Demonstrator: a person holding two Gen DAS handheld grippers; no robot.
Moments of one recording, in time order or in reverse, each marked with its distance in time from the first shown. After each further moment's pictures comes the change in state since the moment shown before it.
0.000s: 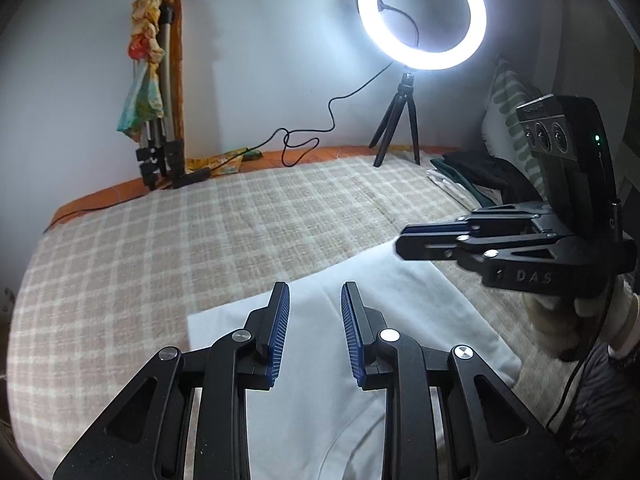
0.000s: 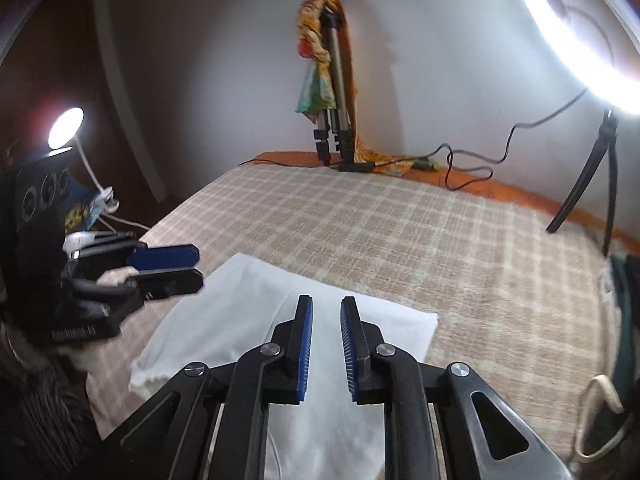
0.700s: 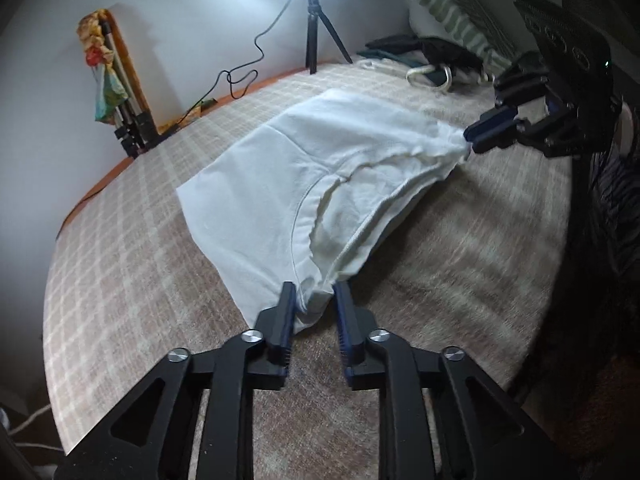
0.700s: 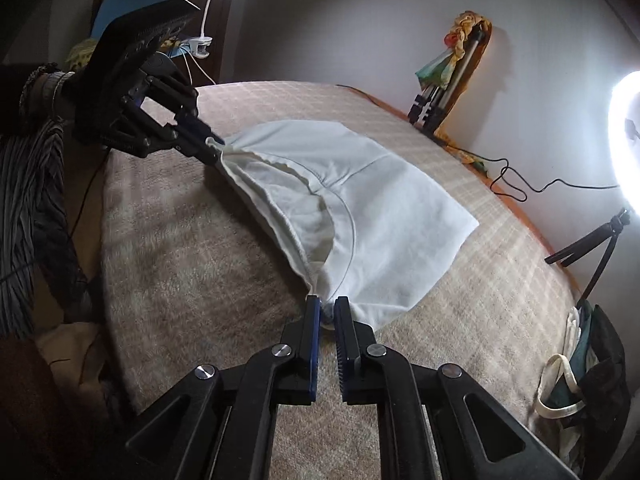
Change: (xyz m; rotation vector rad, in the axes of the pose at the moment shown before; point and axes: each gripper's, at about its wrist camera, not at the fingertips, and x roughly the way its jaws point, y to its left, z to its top) left arm -0.074 -0.019 -0.116 0.339 0.148 -0.009; right arm -0.074 0.058 -0.141 -0.562 0.115 -0.030
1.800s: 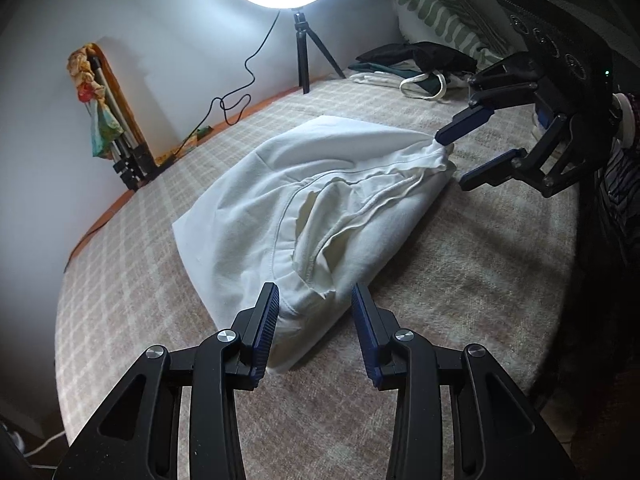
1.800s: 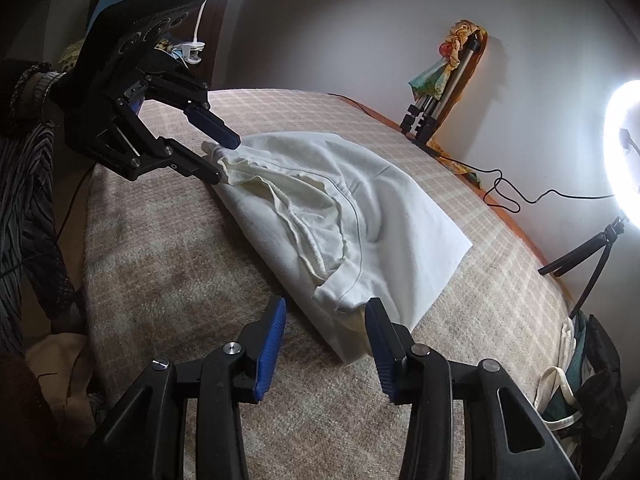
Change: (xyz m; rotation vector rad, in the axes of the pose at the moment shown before) left arm 0.015 -0.019 0.010 0.092 -0.047 0.063; right arm 0.015 0.011 0.002 -0.029 -0.033 -0.083
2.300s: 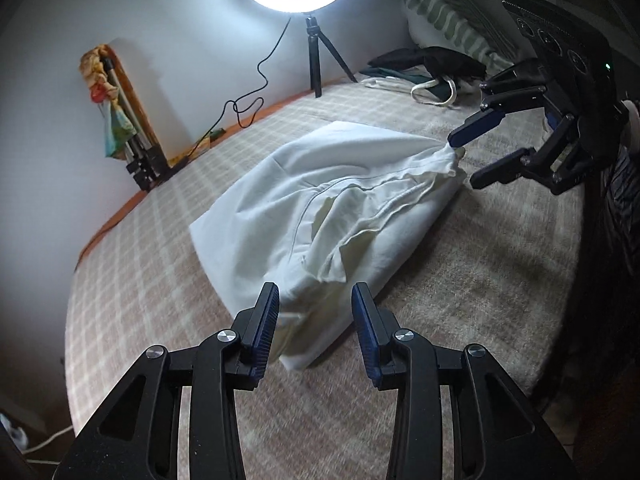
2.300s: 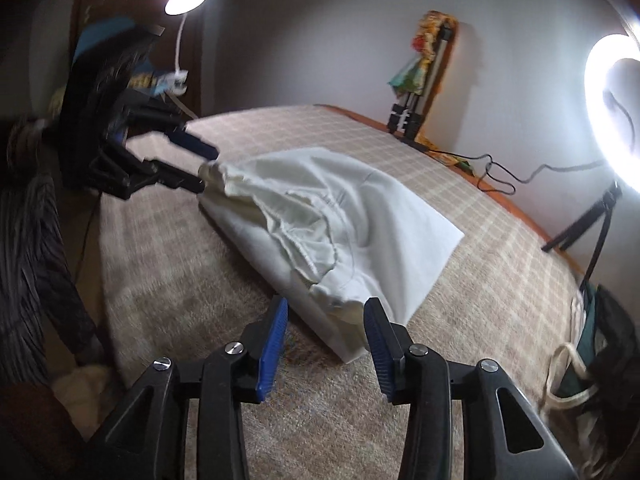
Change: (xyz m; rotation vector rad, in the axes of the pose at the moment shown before) left arm -0.002 0.006 0.002 -0.013 -0.006 0.036; right arm -0.005 -0.008 0.005 0.077 -0.007 0.023
